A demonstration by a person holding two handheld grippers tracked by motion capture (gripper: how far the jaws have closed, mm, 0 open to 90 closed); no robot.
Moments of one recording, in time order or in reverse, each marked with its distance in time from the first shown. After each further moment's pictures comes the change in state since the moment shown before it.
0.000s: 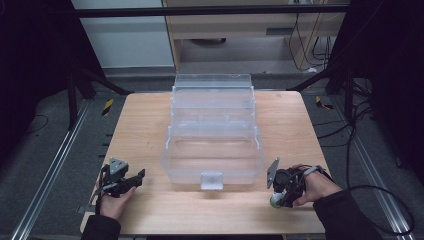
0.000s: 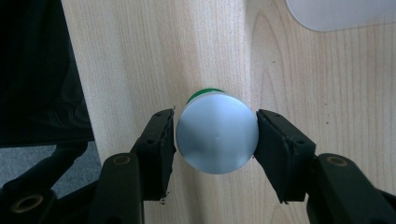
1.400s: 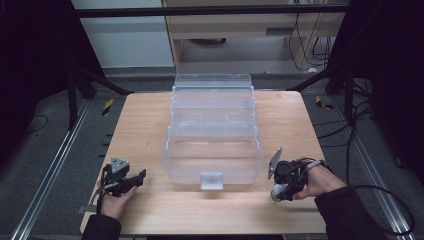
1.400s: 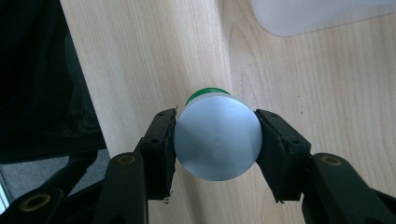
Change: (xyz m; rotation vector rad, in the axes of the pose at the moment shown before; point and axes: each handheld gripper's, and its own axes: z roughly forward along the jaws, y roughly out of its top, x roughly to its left) left arm -0.001 0.000 0.005 0.022 -0.004 0.000; right arm -0.007 0.005 -0.026 -0.022 -0.007 0.088
